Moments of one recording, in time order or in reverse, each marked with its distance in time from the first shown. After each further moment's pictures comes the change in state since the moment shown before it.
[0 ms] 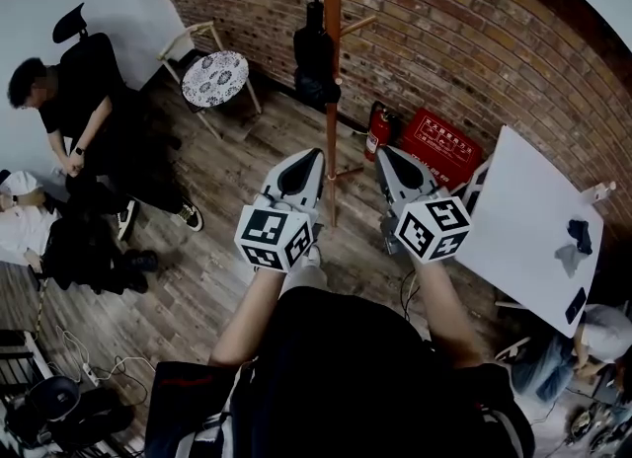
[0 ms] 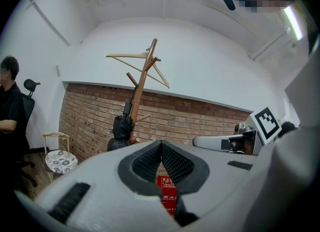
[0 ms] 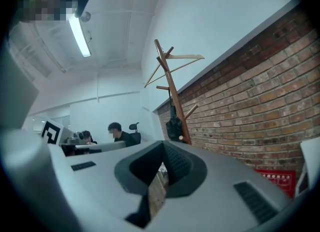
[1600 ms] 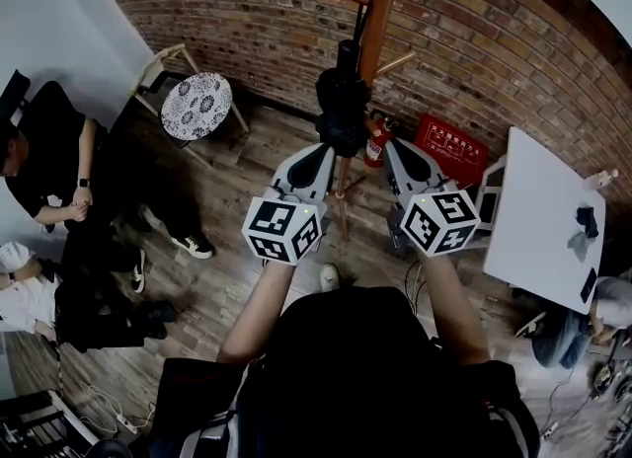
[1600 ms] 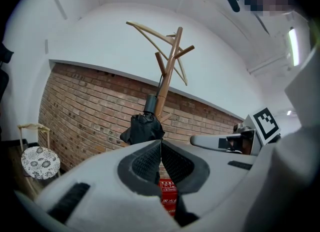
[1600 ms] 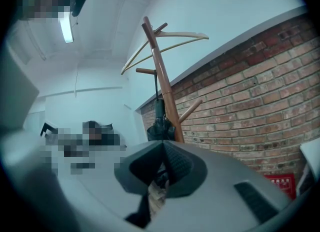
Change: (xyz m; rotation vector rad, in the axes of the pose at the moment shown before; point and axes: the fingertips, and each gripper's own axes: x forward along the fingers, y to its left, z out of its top) left arm 0.105 0.135 0.011 -0.079 0.044 -0.195; right arm 0.153 -0.034 0.015 -0.001 -0.001 -0.210
